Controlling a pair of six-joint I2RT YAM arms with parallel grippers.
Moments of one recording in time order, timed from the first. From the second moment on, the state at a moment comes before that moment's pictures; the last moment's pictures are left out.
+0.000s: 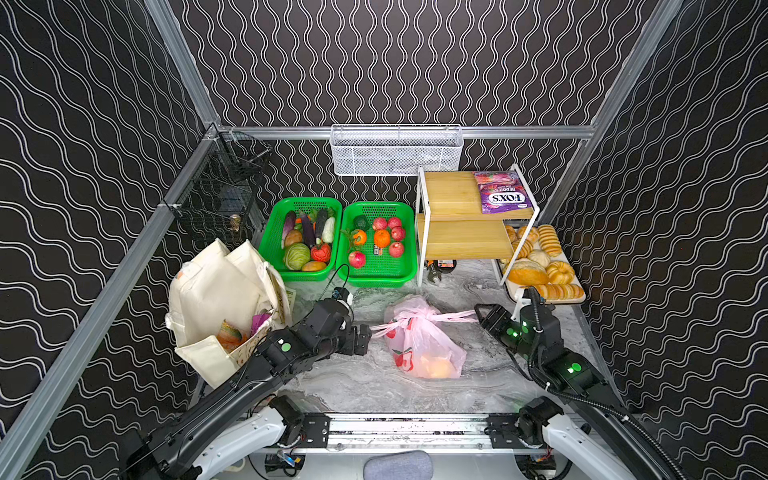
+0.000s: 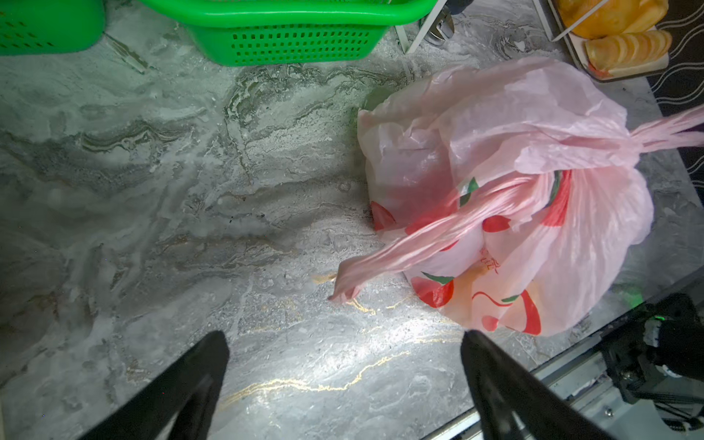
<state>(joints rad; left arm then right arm) -0.73 0.86 0.77 -0.76 -0.10 -0.52 0.45 0.62 0.55 -0.43 0.01 1.01</state>
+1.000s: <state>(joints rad) -0.69 1.00 0.55 -0.37 0.10 -1.20 0.45 0.78 0.40 -0.12 -0.13 1.30</state>
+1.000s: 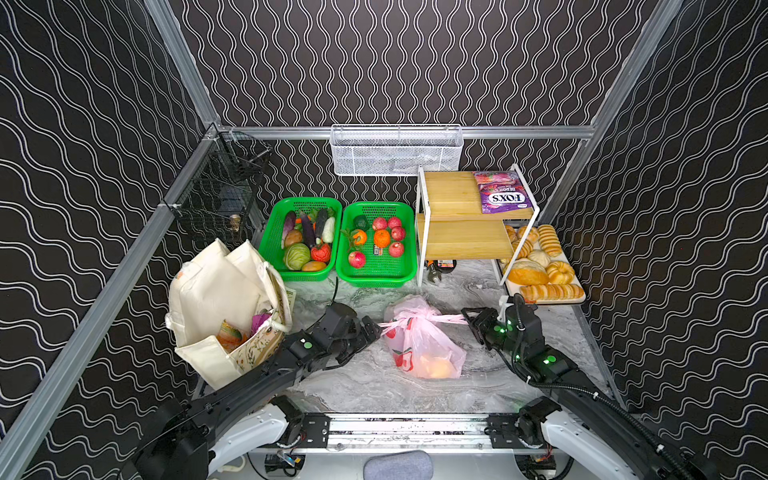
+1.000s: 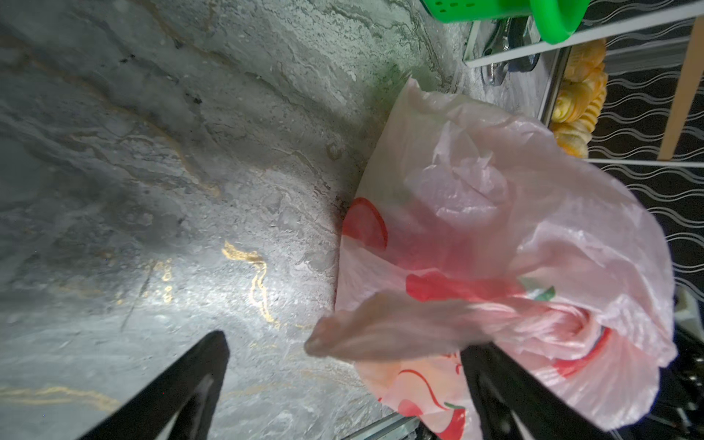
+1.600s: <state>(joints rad) -0.68 0.94 0.40 -0.01 0.06 -1.43 0.45 0.77 0.39 -0.09 -0.14 1.31</state>
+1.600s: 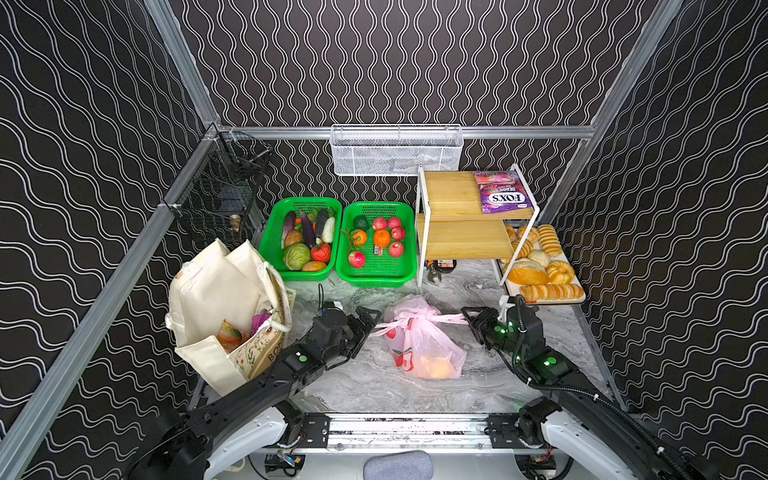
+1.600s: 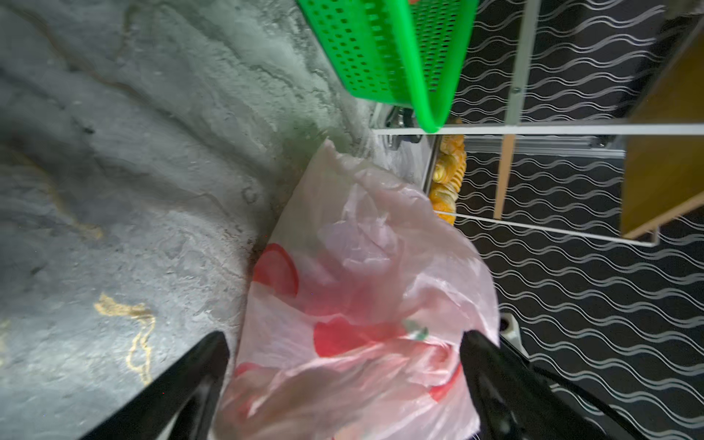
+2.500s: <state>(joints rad) -0.68 0.93 0.66 -0.45 -0.13 -1.17 0.45 0.71 0.52 -0.26 -0.03 1.14</state>
